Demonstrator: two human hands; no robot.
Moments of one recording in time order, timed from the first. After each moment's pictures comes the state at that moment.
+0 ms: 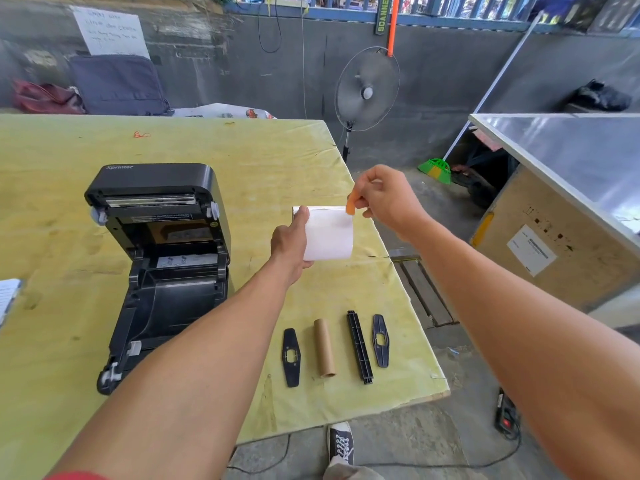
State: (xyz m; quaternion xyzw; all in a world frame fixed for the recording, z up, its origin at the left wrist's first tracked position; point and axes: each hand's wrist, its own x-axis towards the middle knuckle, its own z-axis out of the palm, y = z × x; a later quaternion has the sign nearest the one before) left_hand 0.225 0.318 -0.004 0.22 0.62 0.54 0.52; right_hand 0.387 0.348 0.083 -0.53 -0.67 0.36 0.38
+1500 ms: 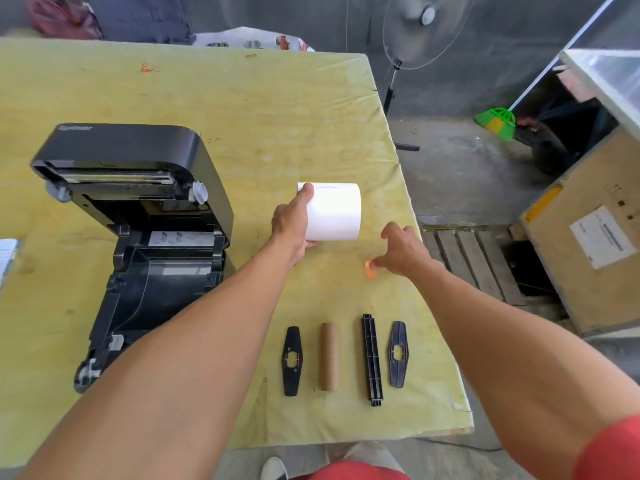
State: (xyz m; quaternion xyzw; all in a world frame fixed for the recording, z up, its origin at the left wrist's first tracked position) left_hand 0.203 0.380 -0.049 0.13 0.64 0.54 0.53; right_hand 0.404 0.416 -0.079 -0.65 -0.72 0.26 -0.03
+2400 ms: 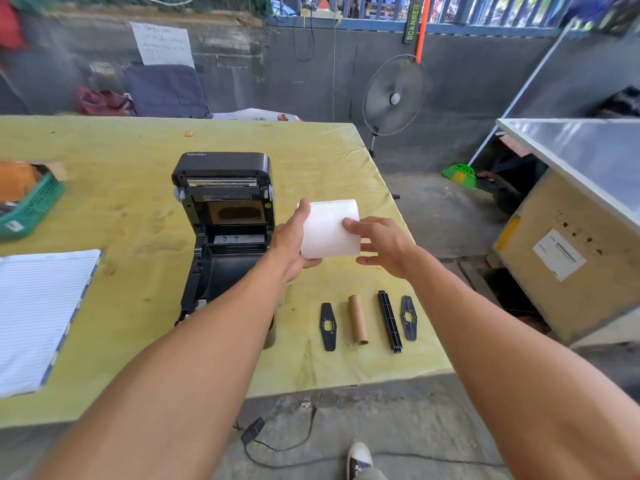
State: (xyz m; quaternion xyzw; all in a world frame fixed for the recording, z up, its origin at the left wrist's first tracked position) left_hand 0.164 0.220 0.031 0.22 0.57 0.54 0.58; right_hand 0.342 0.263 0.037 -0.53 -0.54 0.60 0.27
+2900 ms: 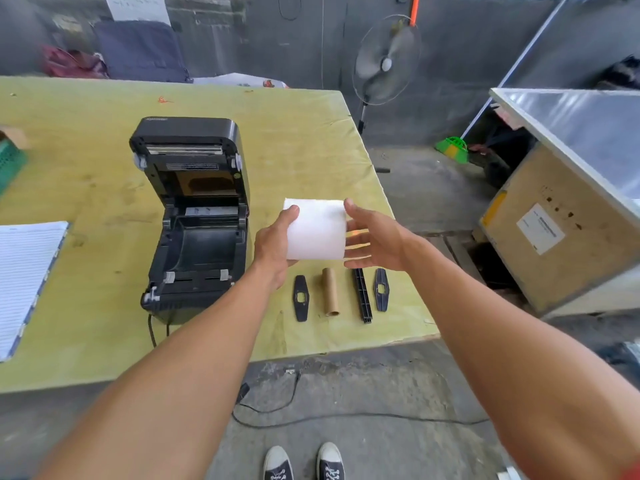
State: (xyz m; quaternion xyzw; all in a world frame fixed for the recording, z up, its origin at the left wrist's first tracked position) left_hand 0.206 0.194 -0.013 0.20 0.56 0.59 0.54; right_hand 0.393 0.246 0.030 -0.54 -0.47 0.68 0.16
